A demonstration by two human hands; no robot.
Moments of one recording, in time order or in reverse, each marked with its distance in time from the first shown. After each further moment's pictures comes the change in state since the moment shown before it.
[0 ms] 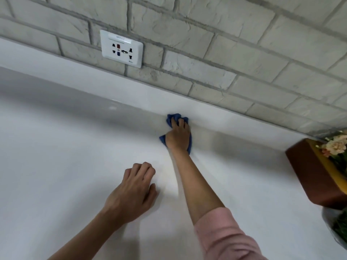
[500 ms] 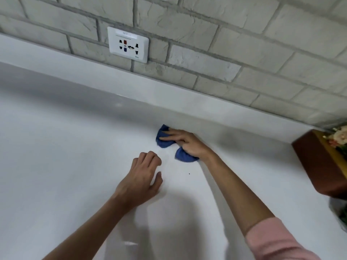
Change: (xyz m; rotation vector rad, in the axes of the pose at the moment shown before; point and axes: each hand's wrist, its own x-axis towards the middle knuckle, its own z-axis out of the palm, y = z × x) left_hand -0.003 -0.002 0.001 -0.121 0.116 0.002; right_hand -0.040 0.036 -0.041 0.452 -0.563 -0.462
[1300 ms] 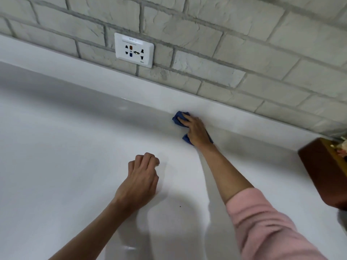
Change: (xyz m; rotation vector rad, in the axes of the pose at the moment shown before) left_hand 0.000 0.000 0.004 0.095 0.049 -0.141; right_hand 0.051 0.040 -0.030 -0.486 0.334 0.058
